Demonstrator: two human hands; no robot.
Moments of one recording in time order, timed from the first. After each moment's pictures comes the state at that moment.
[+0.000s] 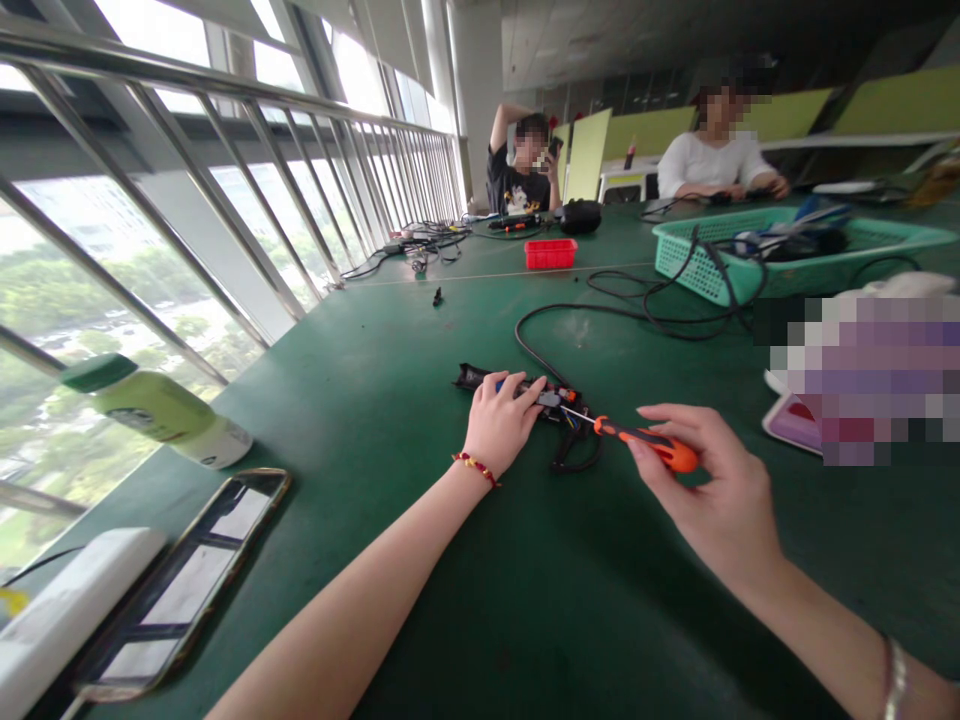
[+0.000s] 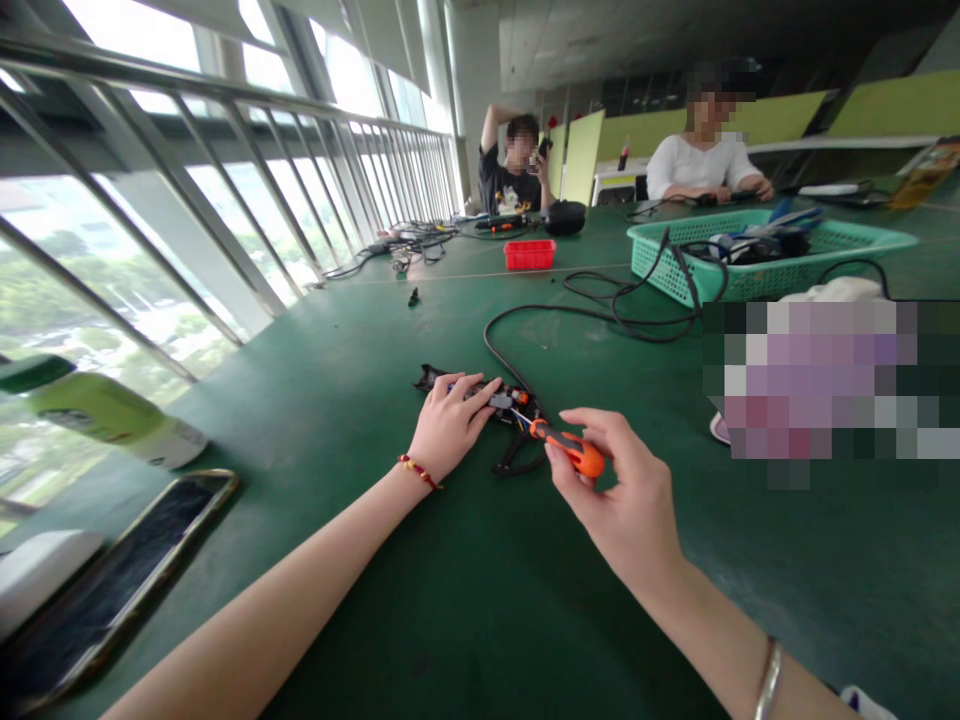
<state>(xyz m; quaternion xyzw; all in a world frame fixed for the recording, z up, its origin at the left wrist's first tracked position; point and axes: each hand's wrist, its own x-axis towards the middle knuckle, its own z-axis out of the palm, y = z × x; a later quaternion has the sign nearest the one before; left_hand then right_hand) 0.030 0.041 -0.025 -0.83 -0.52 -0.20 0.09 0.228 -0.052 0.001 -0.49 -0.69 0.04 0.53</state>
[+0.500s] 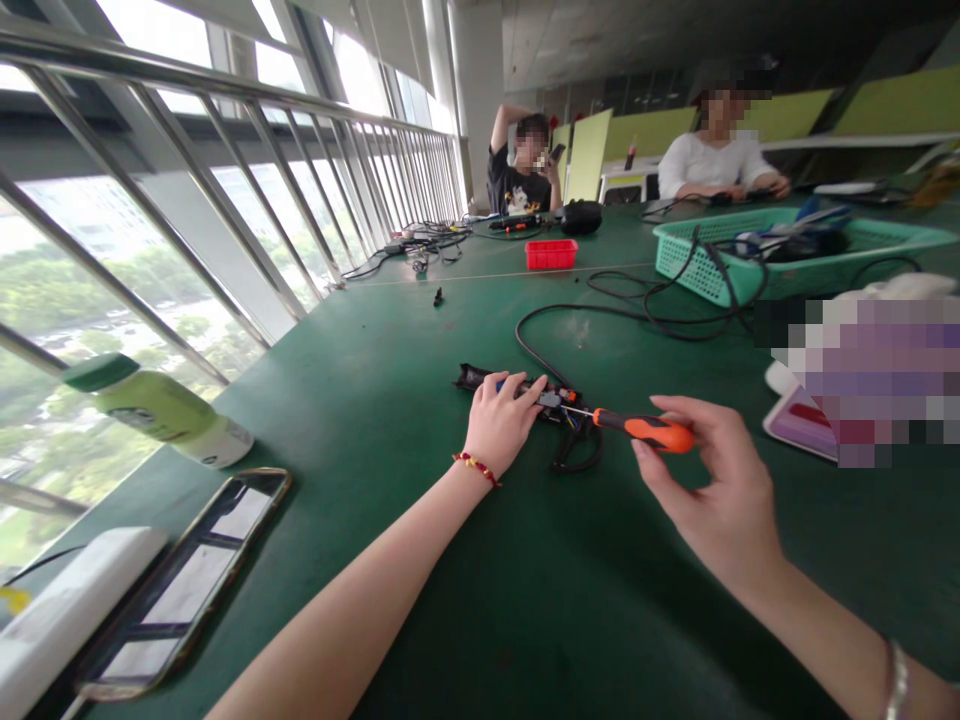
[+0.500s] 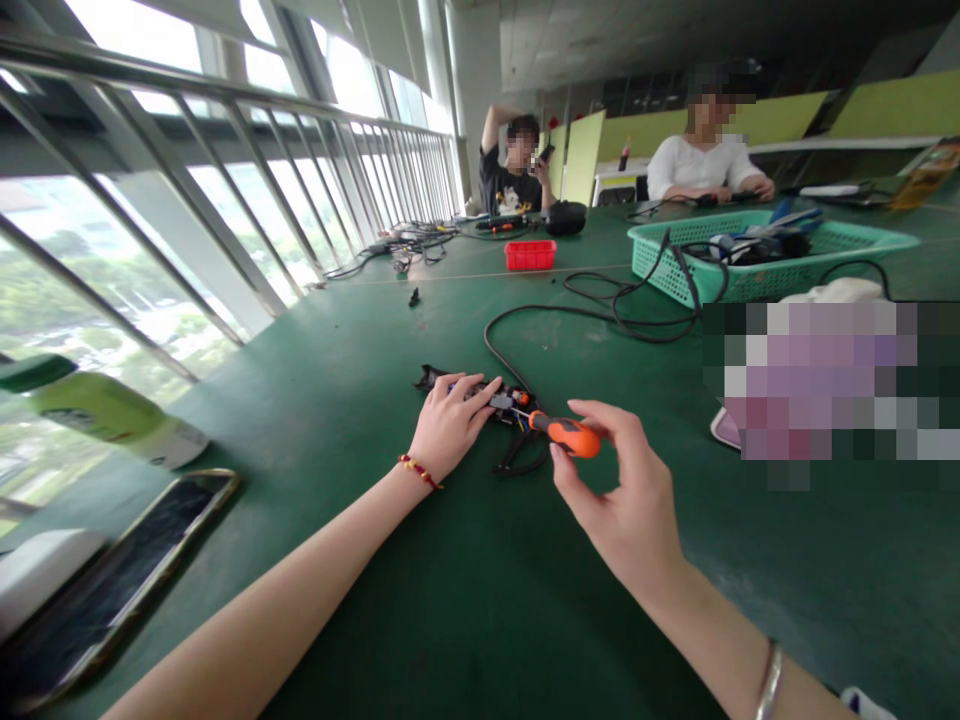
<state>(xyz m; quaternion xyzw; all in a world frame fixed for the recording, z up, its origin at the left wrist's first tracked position) 0.030 0.042 -0.026 -0.83 -0.52 -0.19 0.10 0.227 -0.053 0.001 -0.48 -0.68 0.01 0.55</state>
